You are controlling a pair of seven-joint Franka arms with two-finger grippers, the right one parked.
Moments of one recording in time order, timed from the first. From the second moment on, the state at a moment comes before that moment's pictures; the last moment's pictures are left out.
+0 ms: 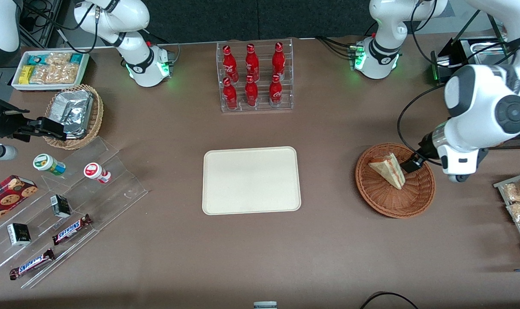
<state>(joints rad) -0.01 0.11 -0.08 -1.98 -0.05 1.97 -0.86</state>
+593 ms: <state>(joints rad) -0.01 0.12 -0.08 -2.19 -0.05 2.22 -0.87</state>
